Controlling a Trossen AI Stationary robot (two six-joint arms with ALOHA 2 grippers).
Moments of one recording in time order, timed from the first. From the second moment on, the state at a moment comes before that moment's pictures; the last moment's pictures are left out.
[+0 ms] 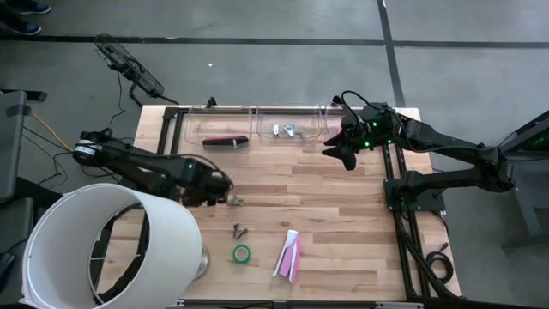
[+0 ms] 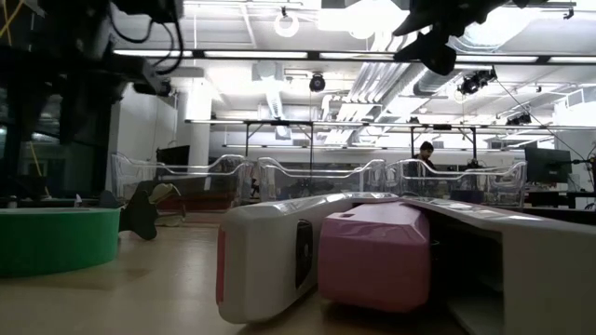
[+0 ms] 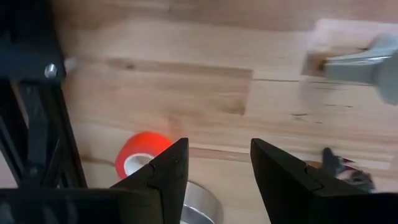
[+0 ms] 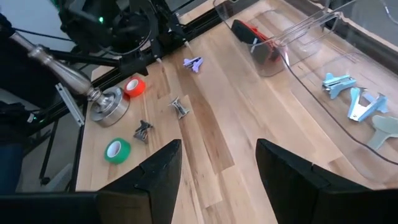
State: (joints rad) left arm -0.19 1.31 0.93 -1.16 0.14 -1.85; right arm -0.40 1.00 0.95 -0.47 -0.33 0.31
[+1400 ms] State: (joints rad) left arm -0.45 1.46 0.75 -0.81 0.30 -2.29; right arm -0.37 1.00 0.95 -0.47 -0.35 0.29
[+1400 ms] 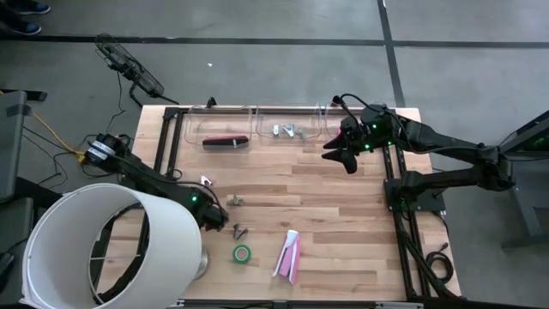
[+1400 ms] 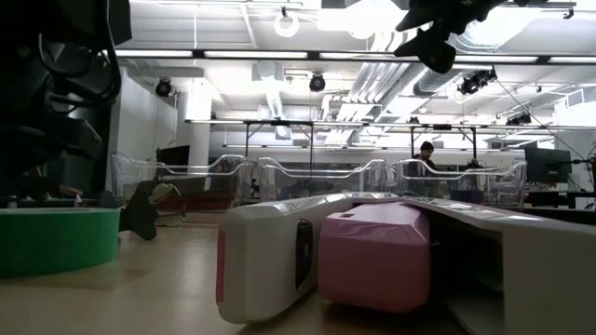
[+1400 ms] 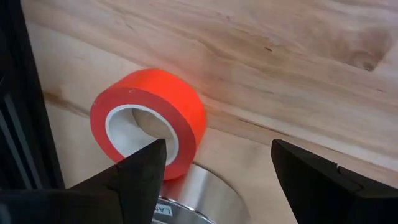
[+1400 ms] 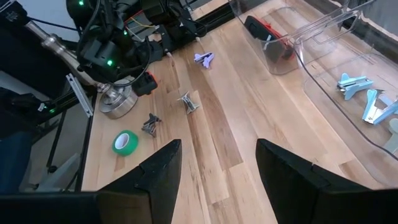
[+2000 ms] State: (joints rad) left arm -0.45 1.46 0.67 -0.65 0.31 -2.28; right arm -0.37 1.00 0.95 -0.48 -0.35 0.29
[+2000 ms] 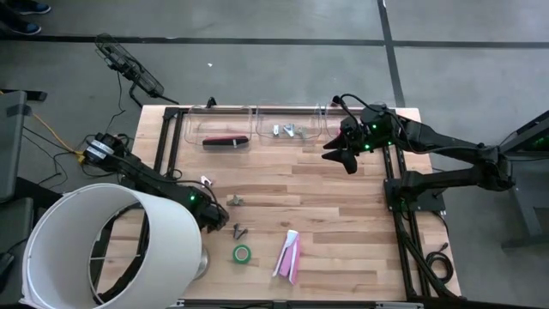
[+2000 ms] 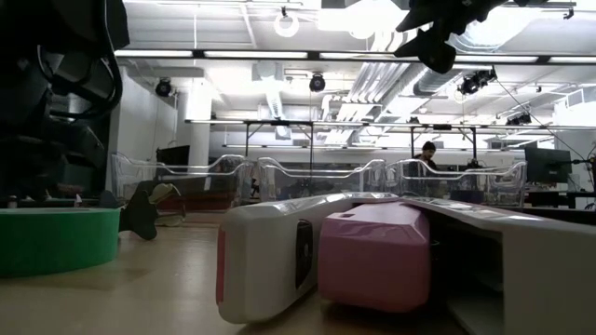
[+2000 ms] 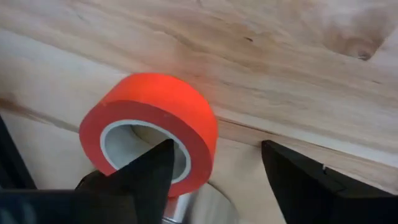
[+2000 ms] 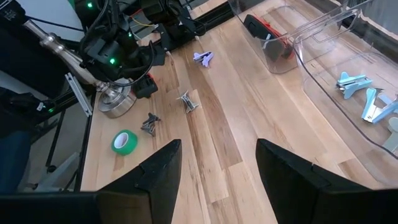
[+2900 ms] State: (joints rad) left arm -0.45 1.37 0.70 -0.67 0.01 -2.09; right arm -0.37 1.00 0.95 -0.48 -0.34 0.28
